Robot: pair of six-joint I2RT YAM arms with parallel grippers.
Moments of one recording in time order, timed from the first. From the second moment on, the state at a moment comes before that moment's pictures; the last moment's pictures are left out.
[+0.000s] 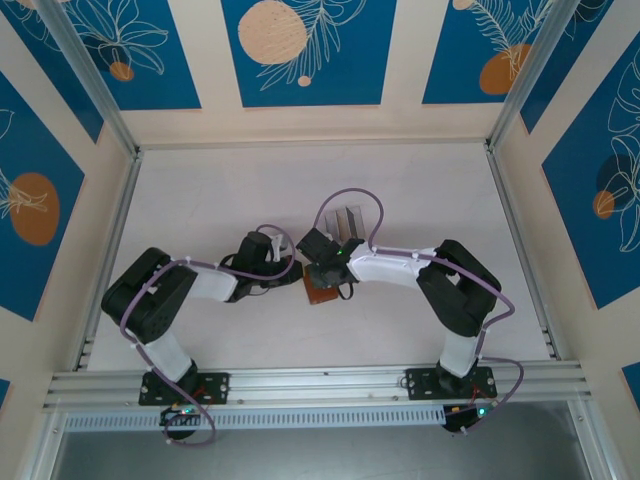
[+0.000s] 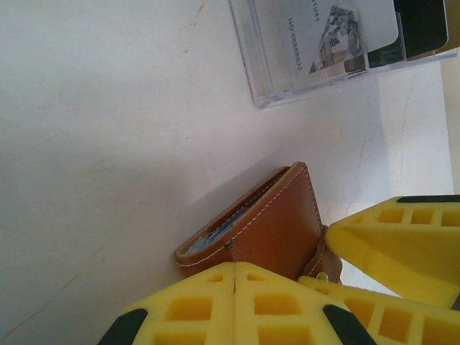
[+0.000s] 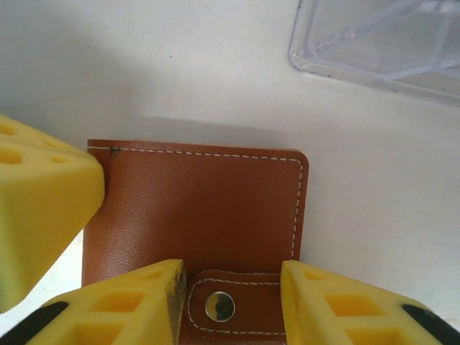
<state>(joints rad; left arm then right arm) -0.57 1.70 0.59 0.41 0.43 -0.75 0.89 1.80 1.10 -0.51 0.18 0.55</state>
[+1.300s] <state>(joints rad) -0.61 1.72 0.61 0.40 0.40 -0.68 0.70 1.55 0.82 -0.46 0.08 0.70</state>
